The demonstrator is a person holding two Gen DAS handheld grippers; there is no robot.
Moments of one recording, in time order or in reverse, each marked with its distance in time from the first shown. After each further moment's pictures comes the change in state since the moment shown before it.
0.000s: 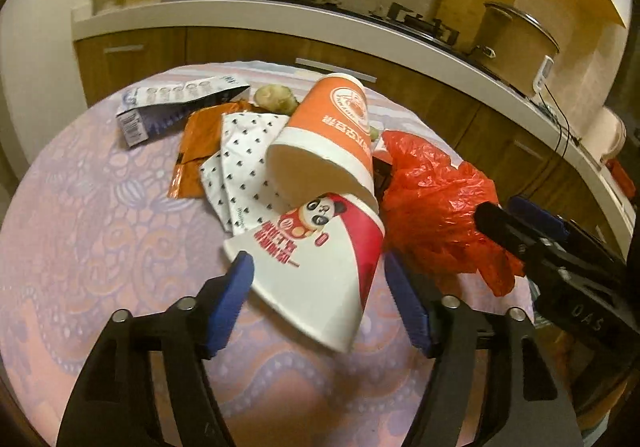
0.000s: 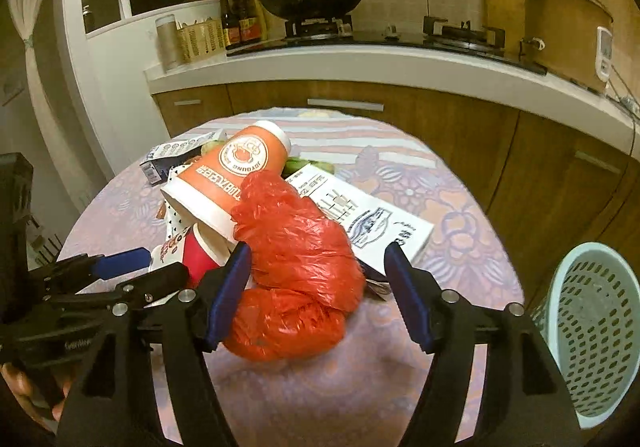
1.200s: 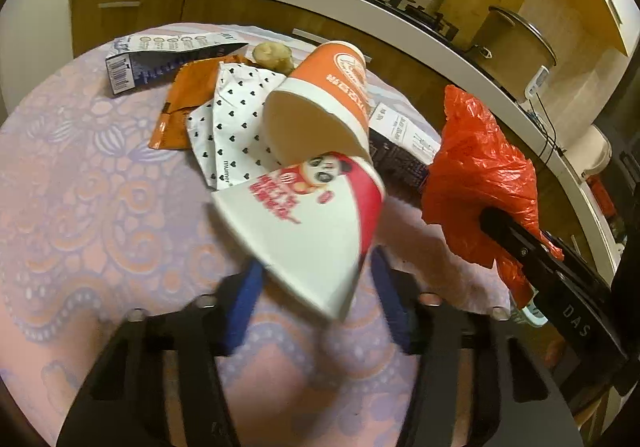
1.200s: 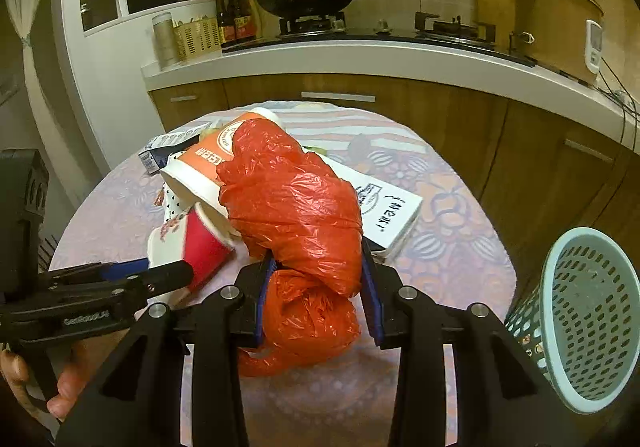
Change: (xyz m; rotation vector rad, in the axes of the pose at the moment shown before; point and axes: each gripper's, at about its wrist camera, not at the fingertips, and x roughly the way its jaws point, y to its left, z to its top) left arm 0.000 0.016 -0.027 -0.111 0.063 -0.124; right arm -0.013 -0.005 -0.014 0.004 0.001 -0.022
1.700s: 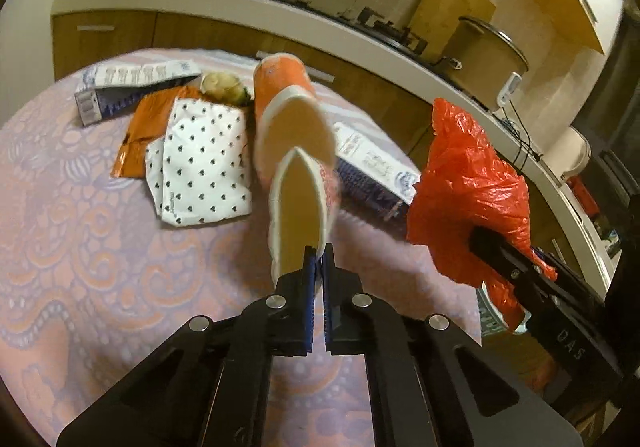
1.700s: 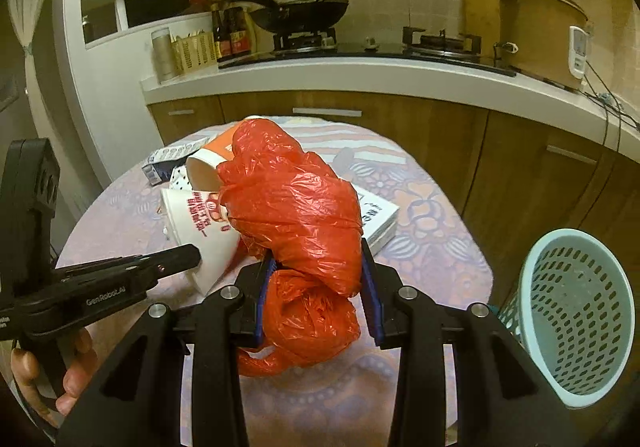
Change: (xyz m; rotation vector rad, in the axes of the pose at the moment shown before) left arm -0.006 -0.030 0.003 0.058 -0.083 -0.063; right arm -0.031 -0.011 -0.004 0.012 -0.053 -0.018
